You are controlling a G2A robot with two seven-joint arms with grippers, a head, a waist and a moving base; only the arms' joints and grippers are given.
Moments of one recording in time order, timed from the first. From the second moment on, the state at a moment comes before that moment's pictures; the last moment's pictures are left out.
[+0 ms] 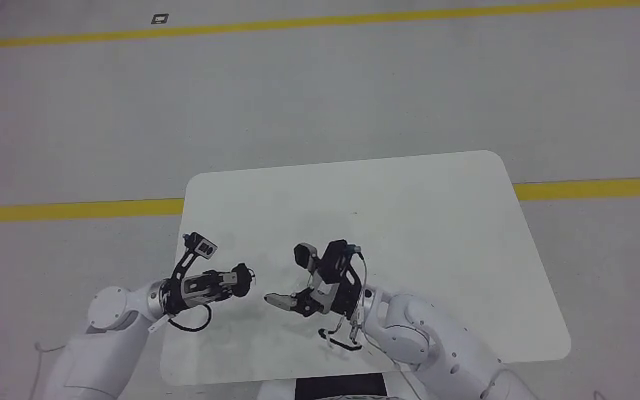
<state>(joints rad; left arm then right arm) 1.64 -0.90 -1.46 -1.51 -0.81 -0.34 -1.36 -1.50 -1.19 0.80 -1.86 -0.85 -0.34 0.10</state>
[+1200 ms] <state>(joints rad) 1.67 -0.89 -1.38 -1.58 -1.07 -0.34 -1.39 -1.50 -1.21 0.75 -1.75 0.33 -0.34 0.36</state>
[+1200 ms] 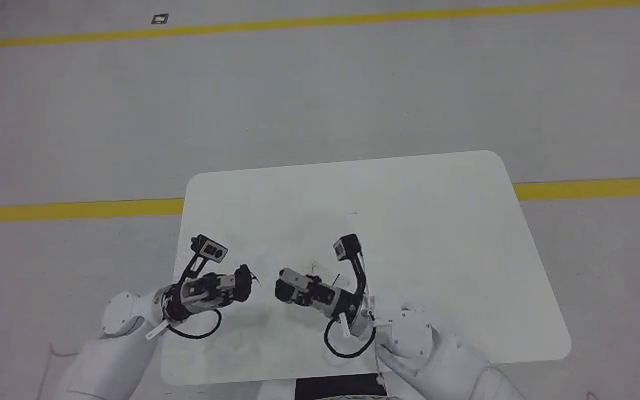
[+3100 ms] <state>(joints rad) 1.67 -0.89 -1.38 -1.58 -1.10 -0.34 -1.39 -1.46 -1.31 0.69 -1.62 0.79 -0.27 0.48</state>
